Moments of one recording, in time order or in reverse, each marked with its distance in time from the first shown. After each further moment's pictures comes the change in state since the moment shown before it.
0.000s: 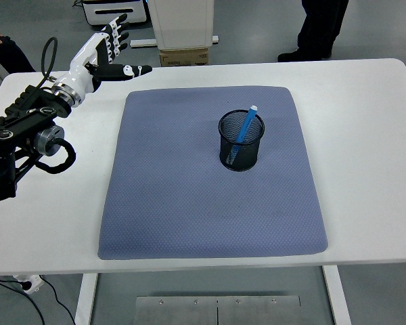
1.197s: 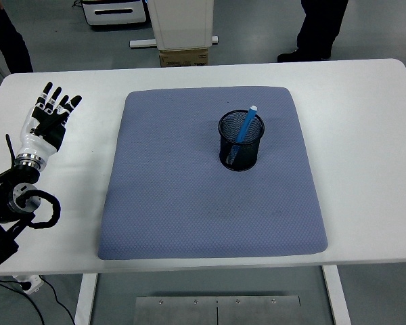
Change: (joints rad) left arm 0.392 -0.003 -0.421 0.009 -0.368 -0.157 -0.021; right arm 0.000 0.000 0.000 0.003 -0.002 0.001 0.000
